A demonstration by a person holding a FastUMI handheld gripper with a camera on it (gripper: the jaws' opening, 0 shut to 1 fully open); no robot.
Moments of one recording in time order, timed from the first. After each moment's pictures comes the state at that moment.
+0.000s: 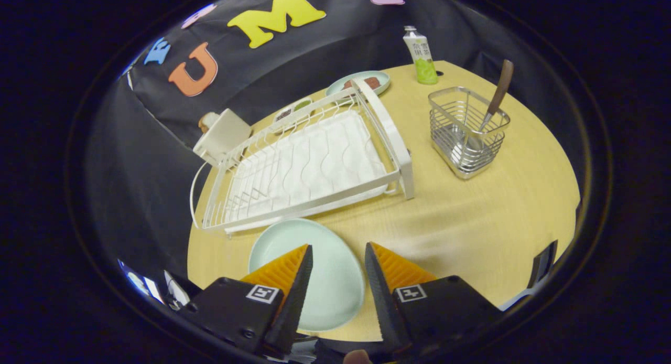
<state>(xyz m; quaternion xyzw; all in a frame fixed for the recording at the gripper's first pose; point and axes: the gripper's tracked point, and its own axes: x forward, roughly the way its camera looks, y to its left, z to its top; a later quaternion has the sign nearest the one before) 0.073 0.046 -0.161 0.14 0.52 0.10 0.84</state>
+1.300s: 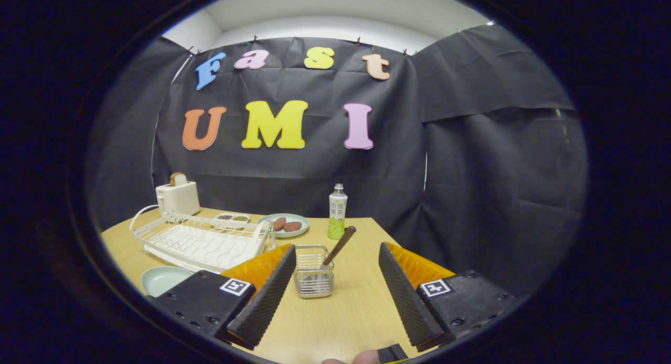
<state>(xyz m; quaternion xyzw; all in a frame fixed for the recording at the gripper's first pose) 0.106 -0.165 -0.057 -0.02 0.13 -0.02 0.99</state>
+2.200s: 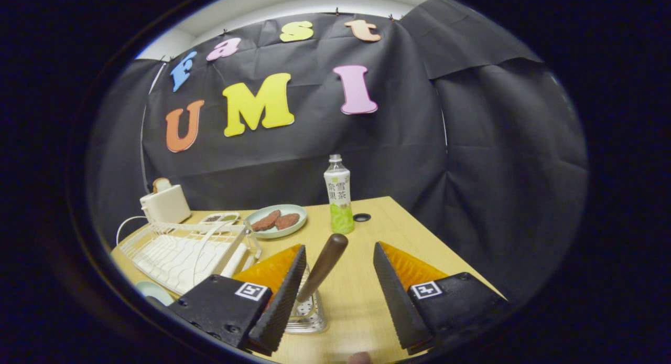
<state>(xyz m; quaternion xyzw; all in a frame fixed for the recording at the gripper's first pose) 0.247 -0.185 -0.114 0.05 0.19 0.02 0.98</state>
